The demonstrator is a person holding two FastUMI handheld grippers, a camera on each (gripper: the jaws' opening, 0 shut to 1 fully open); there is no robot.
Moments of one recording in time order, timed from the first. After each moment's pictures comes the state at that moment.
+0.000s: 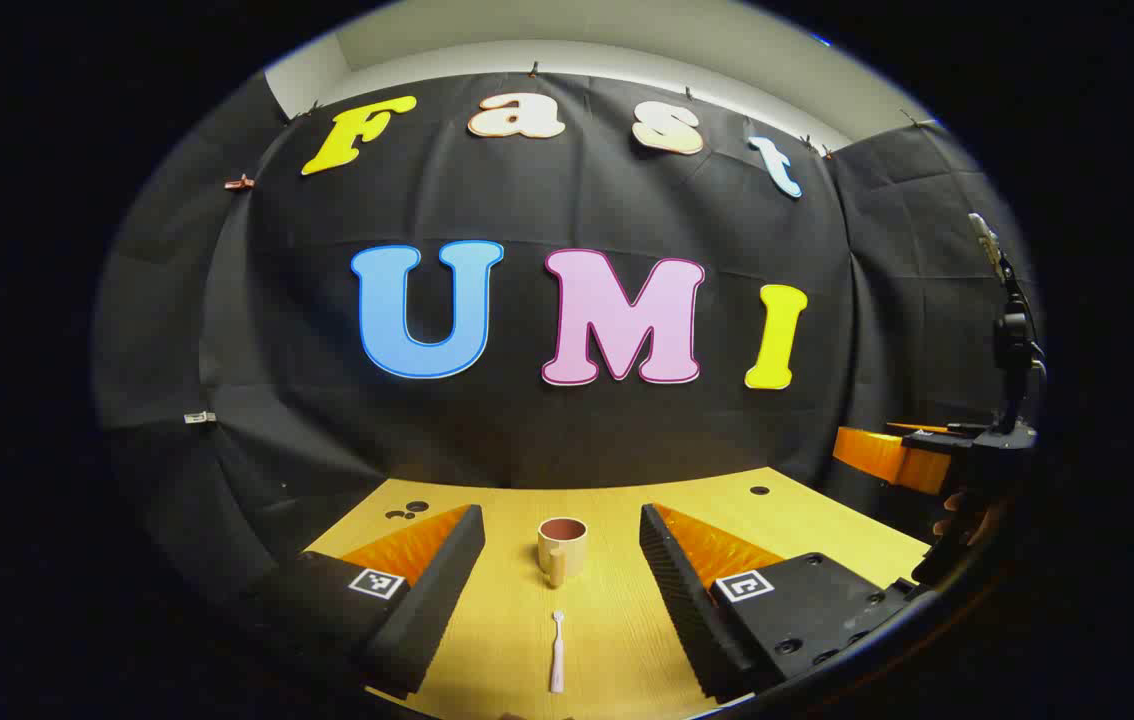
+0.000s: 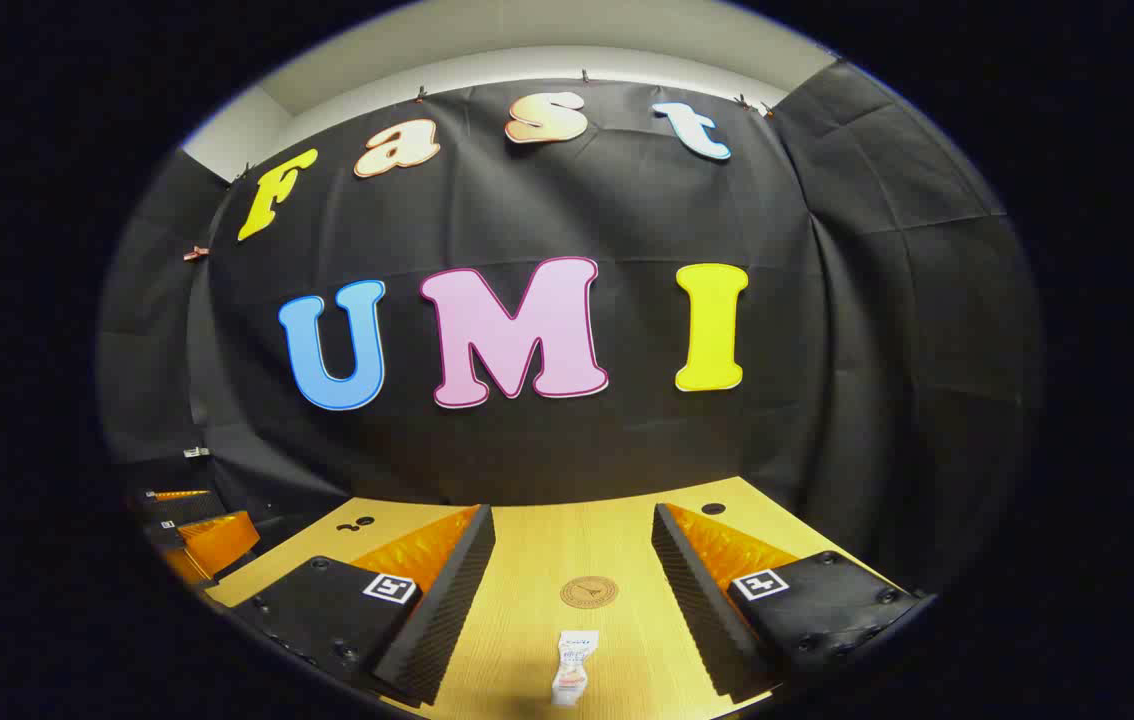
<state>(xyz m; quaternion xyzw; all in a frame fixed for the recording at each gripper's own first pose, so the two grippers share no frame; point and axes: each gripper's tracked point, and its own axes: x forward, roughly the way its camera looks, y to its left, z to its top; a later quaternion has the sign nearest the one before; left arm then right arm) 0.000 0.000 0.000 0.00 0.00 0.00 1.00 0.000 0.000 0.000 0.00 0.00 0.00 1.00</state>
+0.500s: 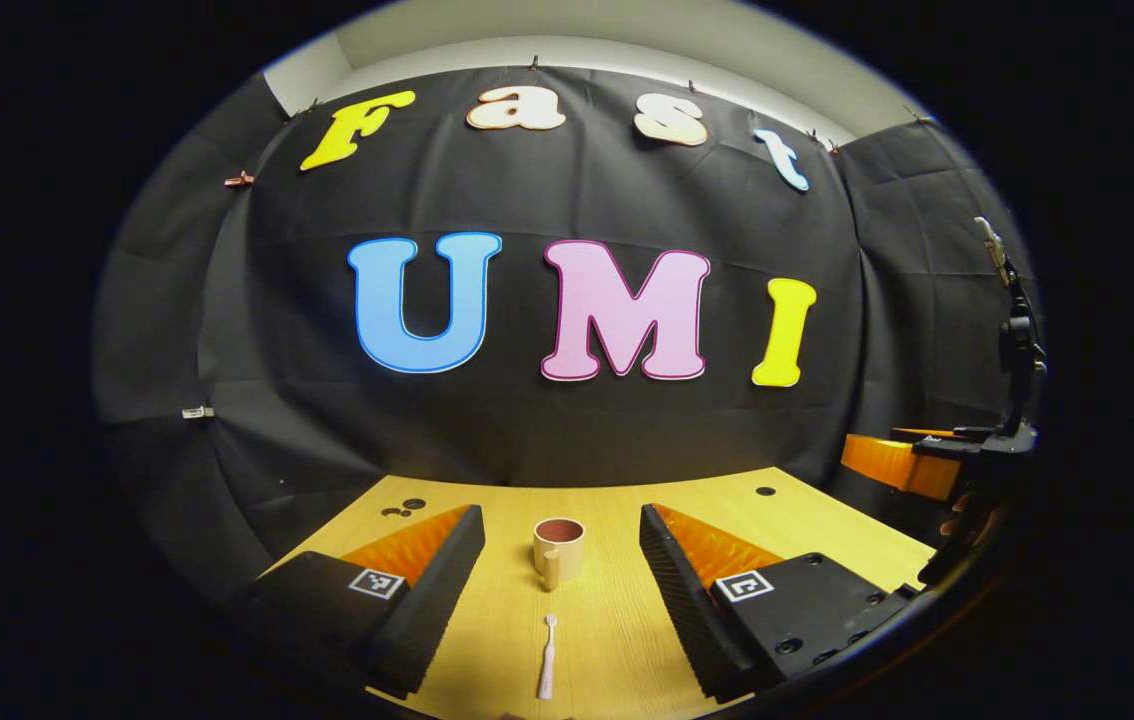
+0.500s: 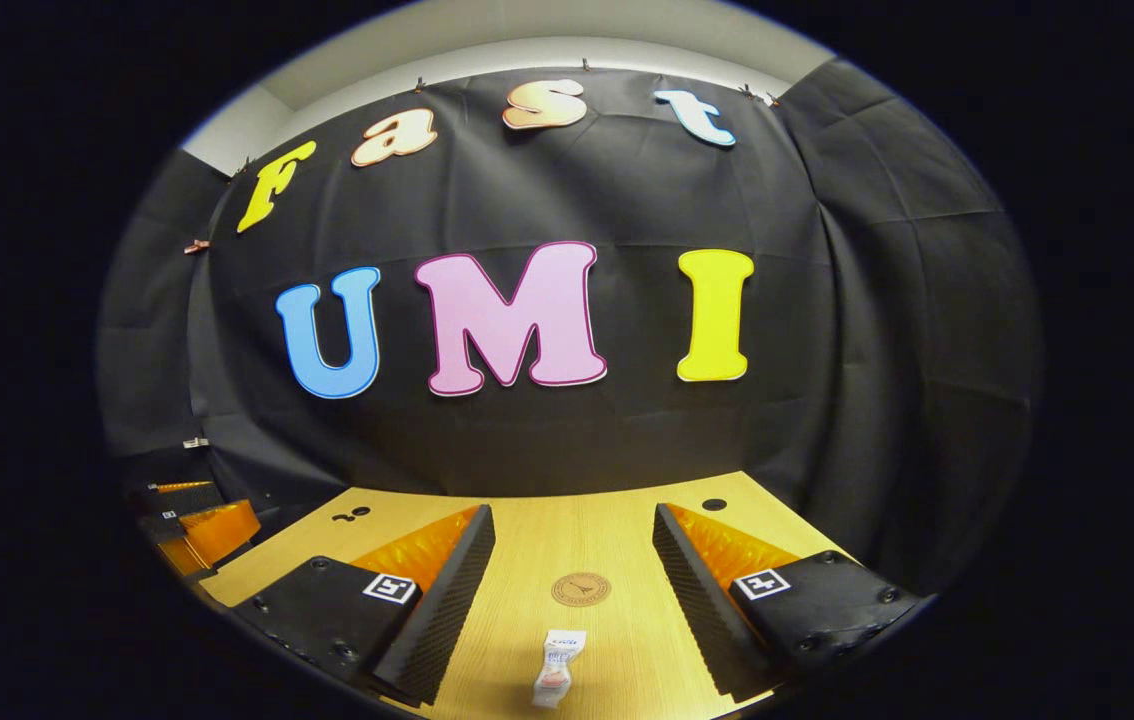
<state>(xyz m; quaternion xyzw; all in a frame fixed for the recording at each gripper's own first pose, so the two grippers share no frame) 0.021 -0.009 -0.009 0.00 0.01 0.01 1.00 0.017 -0.015 -0.010 0.00 0.02 0.01 1.00</state>
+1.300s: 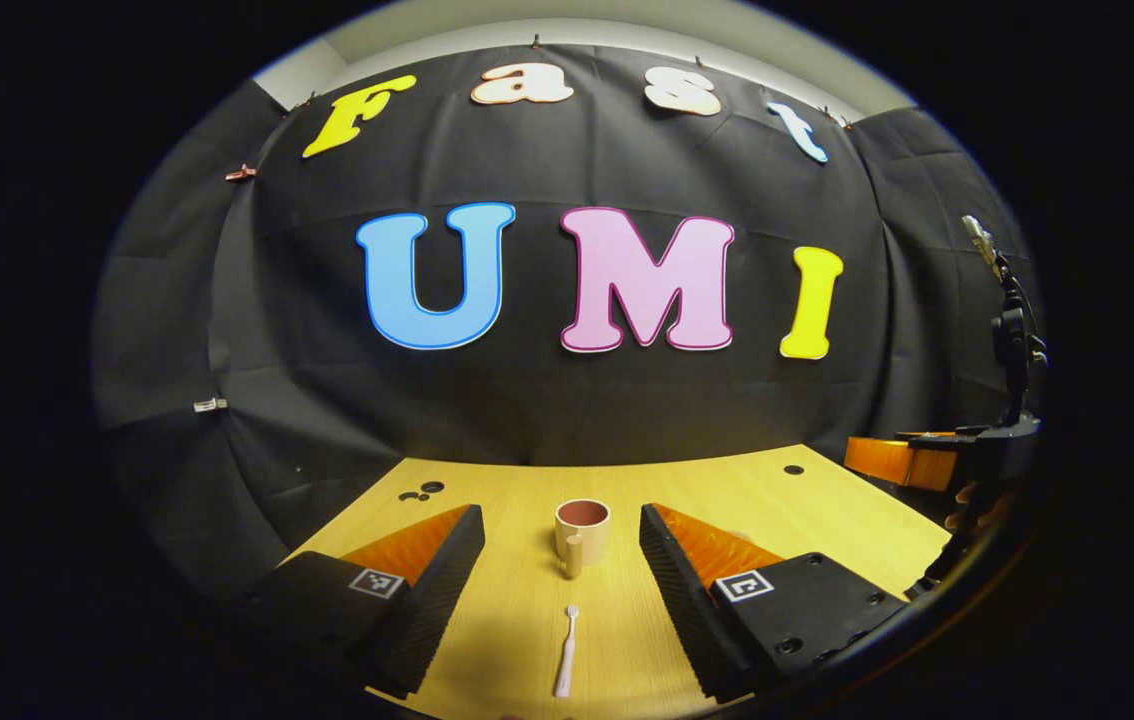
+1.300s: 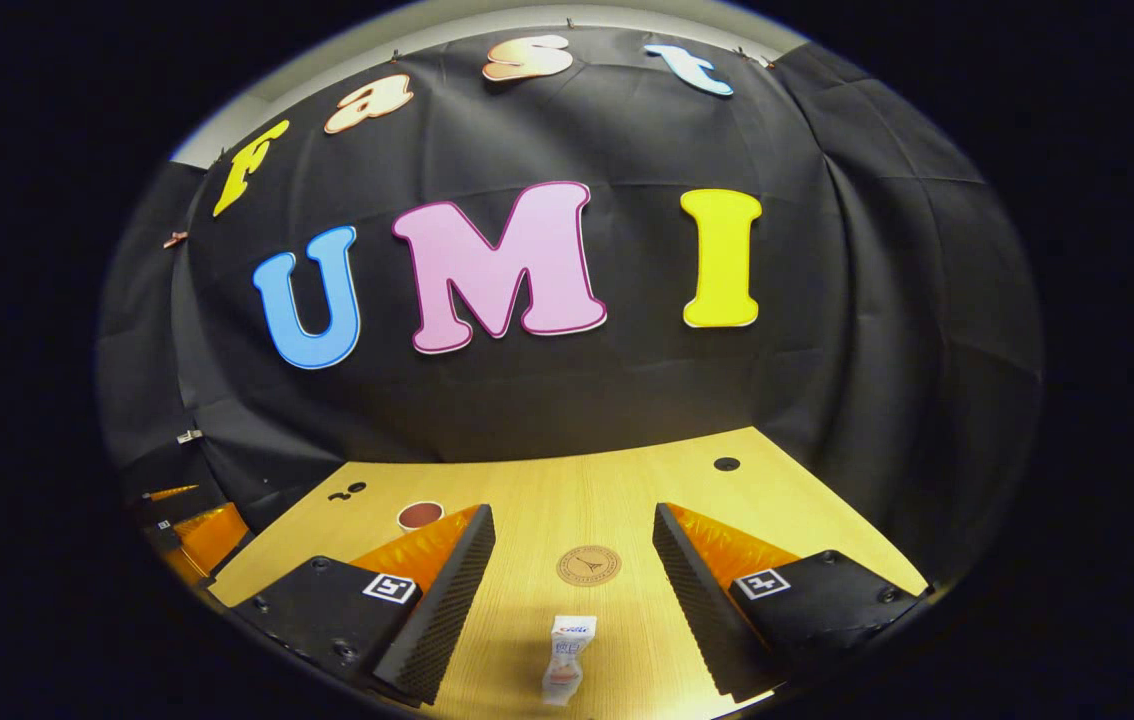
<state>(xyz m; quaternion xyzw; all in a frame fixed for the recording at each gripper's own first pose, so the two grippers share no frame) 0.045 0.008 -0.036 0.01 0.05 0.05 1.00 0.061 -0.012 -0.059 0.01 0.10 0.01 0.99</state>
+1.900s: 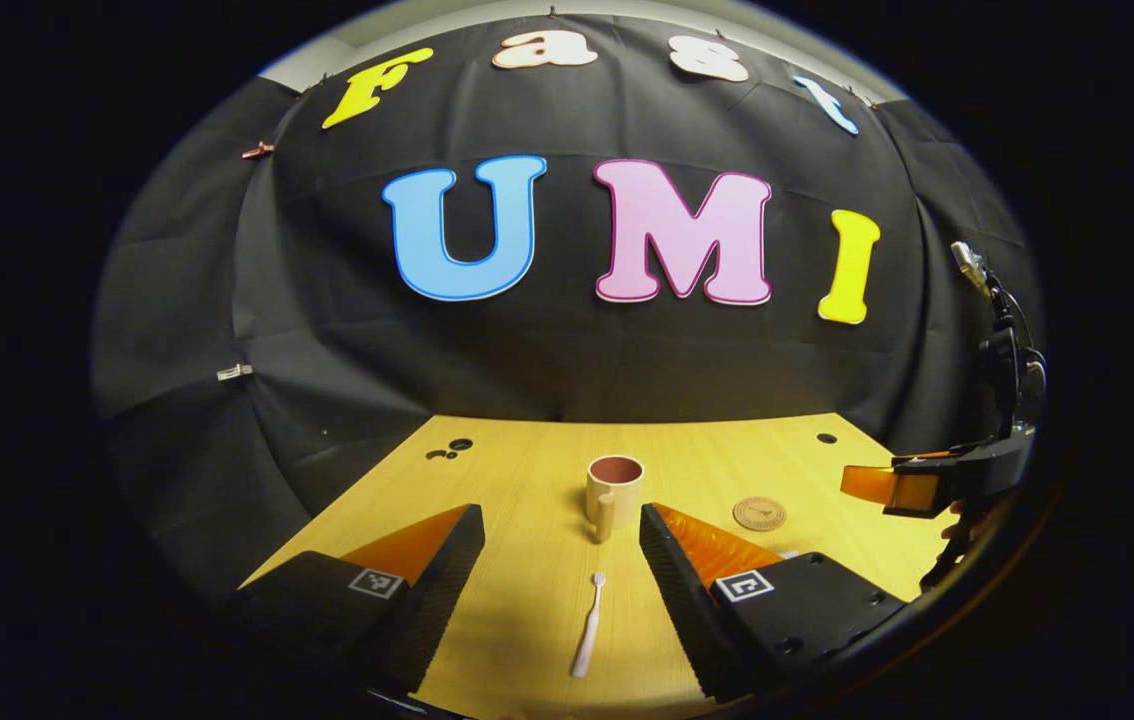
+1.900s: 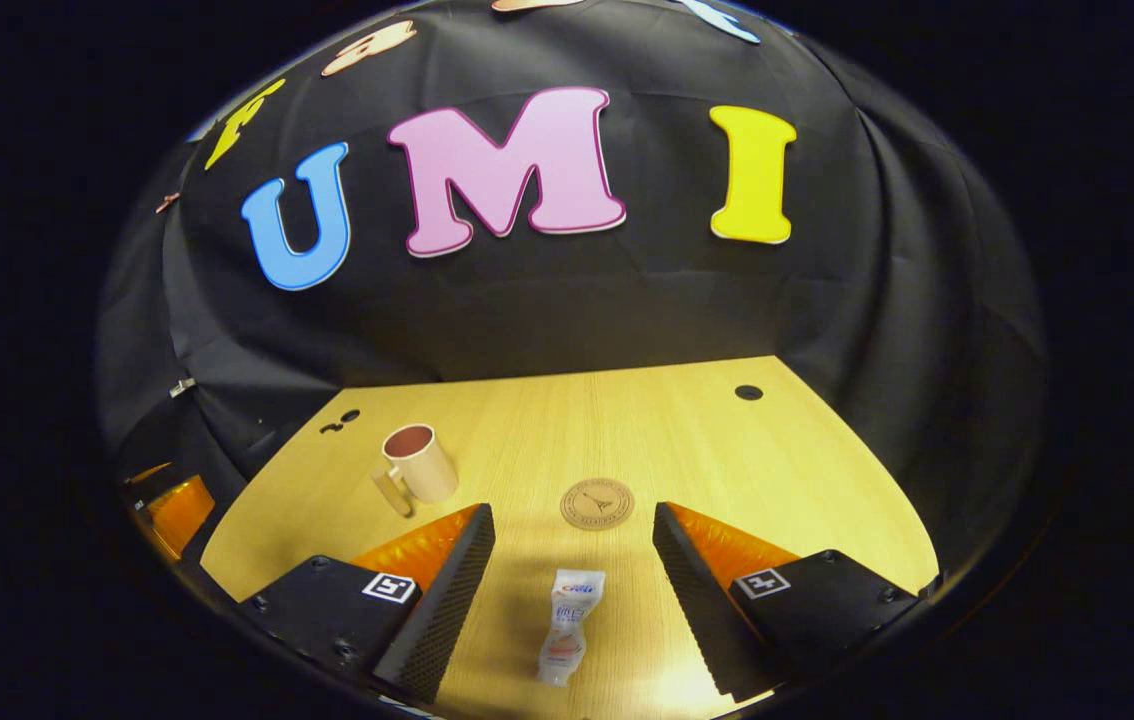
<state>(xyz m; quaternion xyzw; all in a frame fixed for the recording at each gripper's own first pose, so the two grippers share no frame) 0.043 0.031 -0.077 0.00 0.12 0.10 0.99 0.080 -0.006 -0.148 0.00 0.24 0.03 0.97</state>
